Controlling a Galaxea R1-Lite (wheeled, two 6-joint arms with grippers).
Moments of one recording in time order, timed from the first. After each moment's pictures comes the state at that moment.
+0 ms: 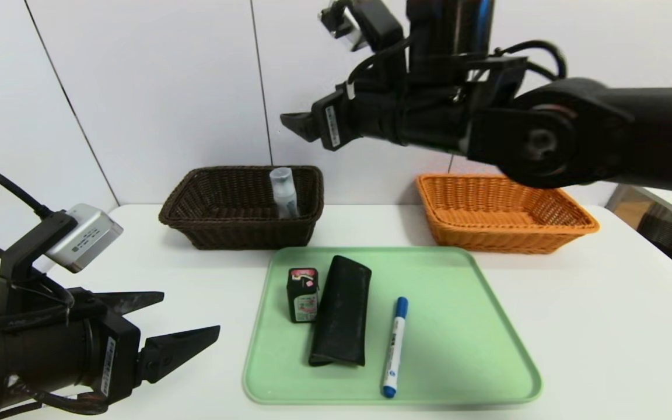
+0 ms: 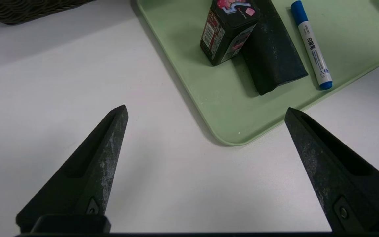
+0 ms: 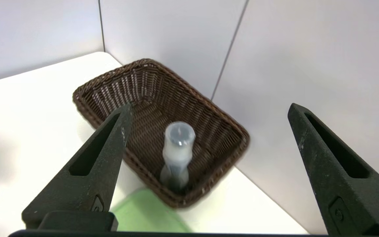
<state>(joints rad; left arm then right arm) -0.51 1.13 -0.65 0.00 -0.09 -0.11 0.73 1.98 -1.84 -0.09 -0.02 -0.24</state>
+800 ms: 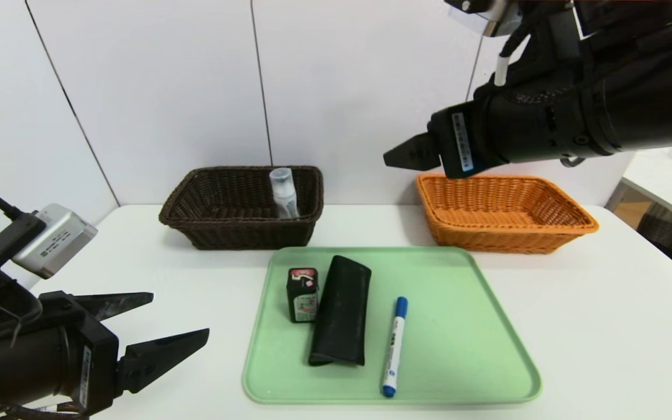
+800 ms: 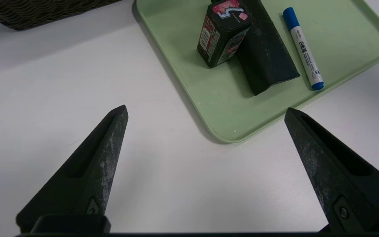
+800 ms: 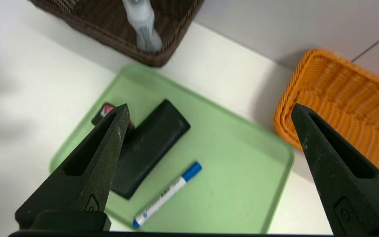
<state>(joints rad) -0.51 1.07 -0.63 0.01 -0.09 -0.12 0.78 1.66 -1.76 0.57 -0.30 0.05</state>
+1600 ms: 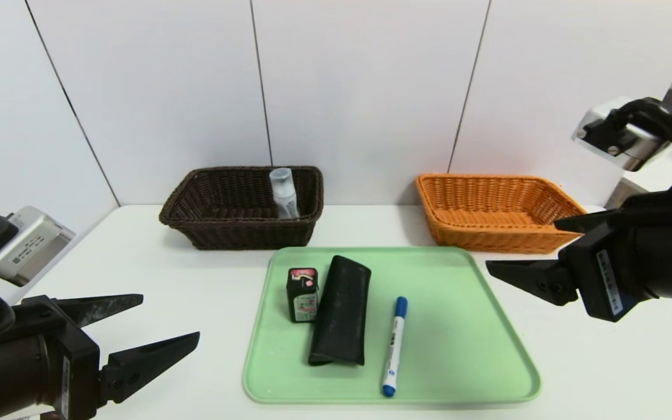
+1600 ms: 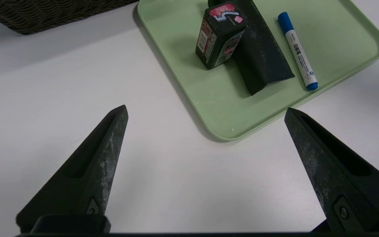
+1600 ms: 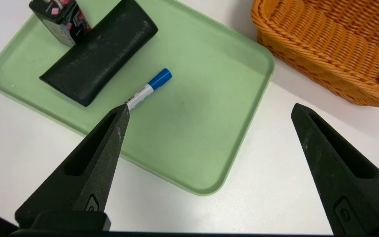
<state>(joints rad) -0.51 1.02 -0.62 0.01 -0.08 -0.12 0.73 1.31 -1.16 0.46 -0.31 0.04</state>
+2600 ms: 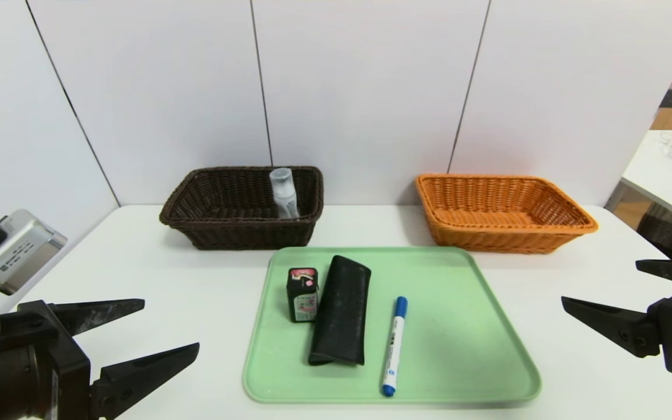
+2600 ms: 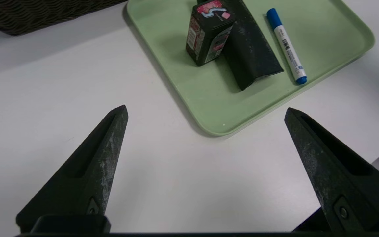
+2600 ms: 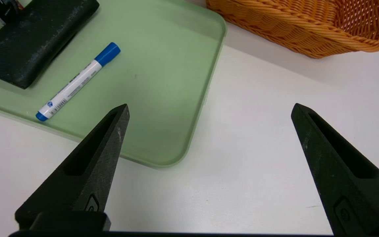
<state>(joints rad) -0.55 1.00 -0.63 0.04 -0.09 -0.12 0.61 1.08 -0.83 0.30 -0.34 0.04</state>
